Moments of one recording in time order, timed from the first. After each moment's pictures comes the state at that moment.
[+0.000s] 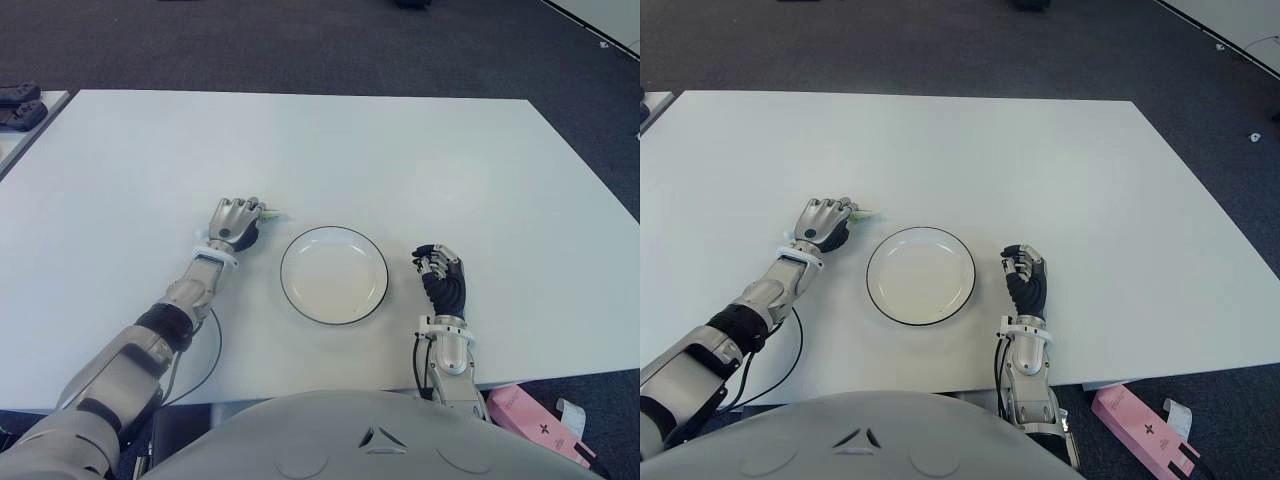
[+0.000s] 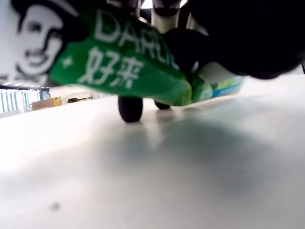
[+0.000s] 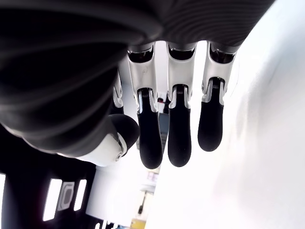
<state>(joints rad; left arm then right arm) -0.27 0.44 -0.58 0.70 1.01 0.06 0.51 0.35 -0.01 0.01 0.03 -0.25 -0.26 -0.29</state>
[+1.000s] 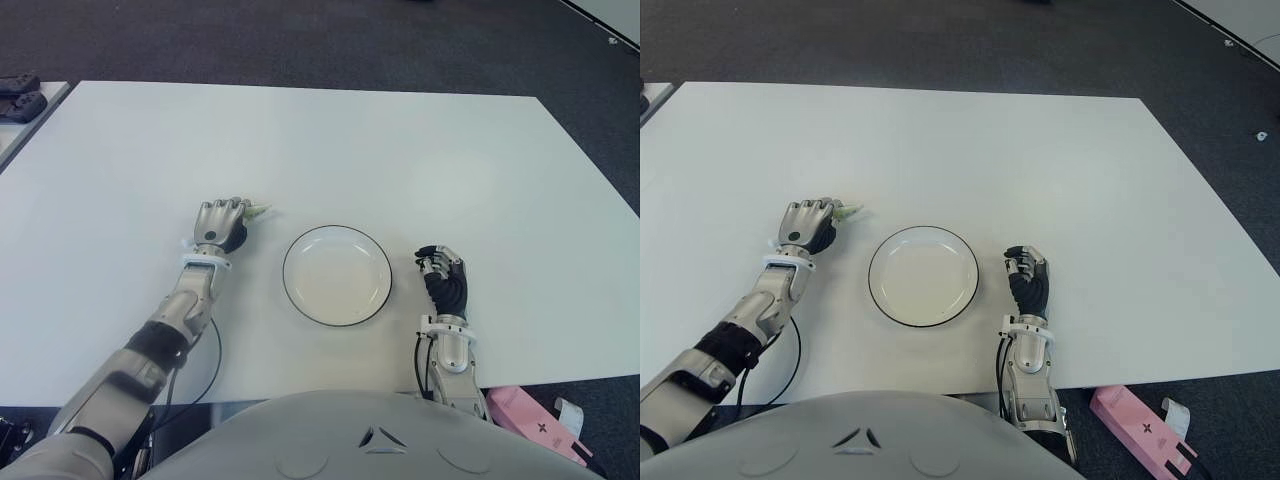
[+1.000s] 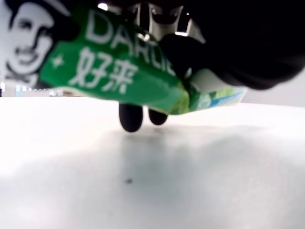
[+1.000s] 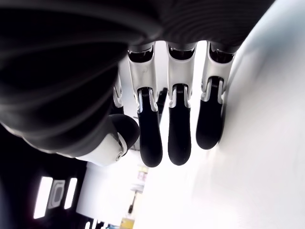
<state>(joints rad) -0.11 0.45 -0.45 0.35 0.93 0.19 0.45 0.34 0.00 0.00 0.03 -0.25 -0.23 -0.29</state>
